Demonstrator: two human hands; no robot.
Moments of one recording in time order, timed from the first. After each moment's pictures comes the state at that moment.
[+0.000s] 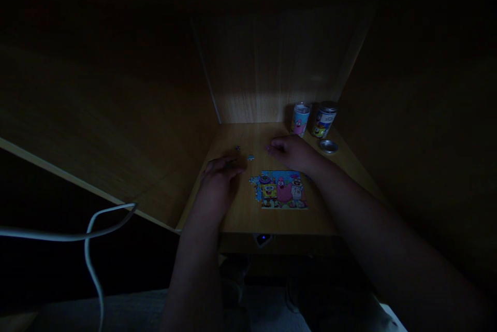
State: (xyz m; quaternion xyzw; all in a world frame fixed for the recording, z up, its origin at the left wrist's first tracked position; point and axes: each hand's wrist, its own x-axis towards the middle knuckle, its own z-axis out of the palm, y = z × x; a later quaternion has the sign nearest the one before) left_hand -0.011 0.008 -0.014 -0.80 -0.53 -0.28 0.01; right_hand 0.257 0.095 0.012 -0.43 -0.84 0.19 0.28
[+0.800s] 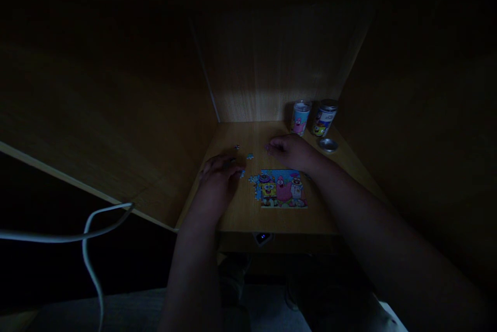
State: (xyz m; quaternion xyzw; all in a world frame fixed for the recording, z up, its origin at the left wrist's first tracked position) left_hand -0.008 0.006 -0.007 -0.79 -0.55 -0.26 -0.01; right_hand 0.256 0.095 0.013 -0.43 -0.84 0.18 0.27
